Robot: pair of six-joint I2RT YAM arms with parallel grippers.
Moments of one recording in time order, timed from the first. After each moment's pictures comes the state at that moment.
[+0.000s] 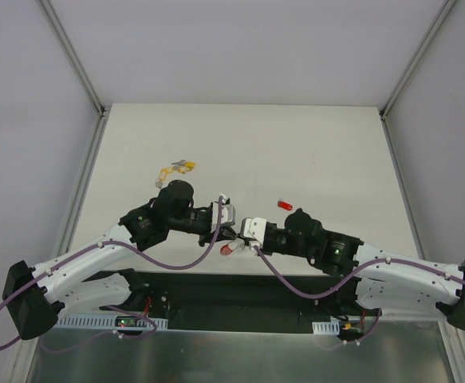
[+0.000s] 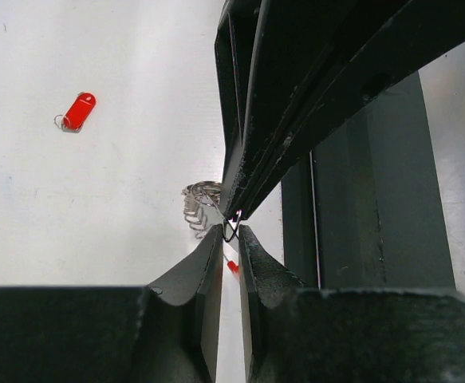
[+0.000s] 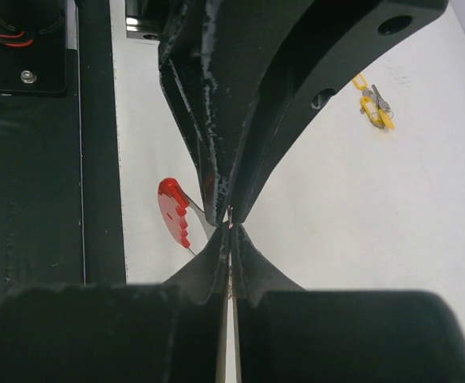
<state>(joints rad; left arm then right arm) -0.84 0.98 0.73 -0.26 0.68 0.32 1.19 0.91 0.65 -0.06 -0.10 -0.38</state>
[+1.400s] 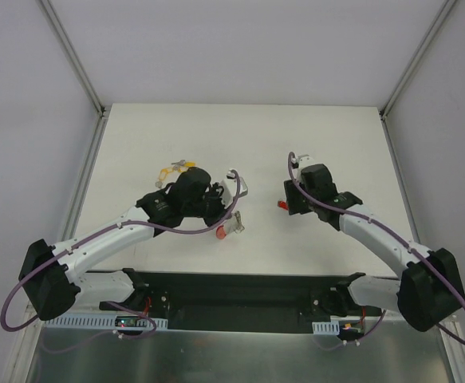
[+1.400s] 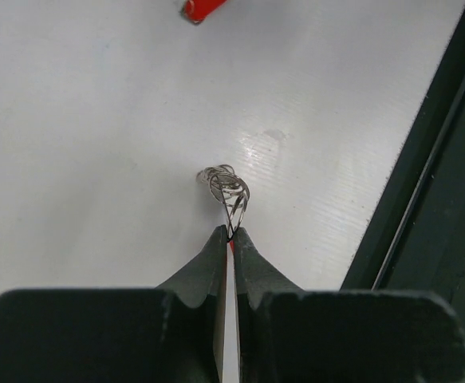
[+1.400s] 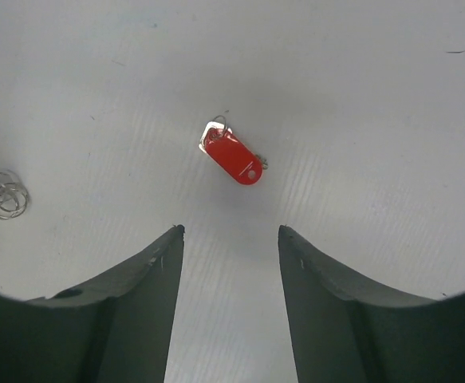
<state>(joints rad) -0.83 1.16 0.88 -0.37 0.30 0.19 0.53 1.16 0.76 -0.38 0.09 0.14</state>
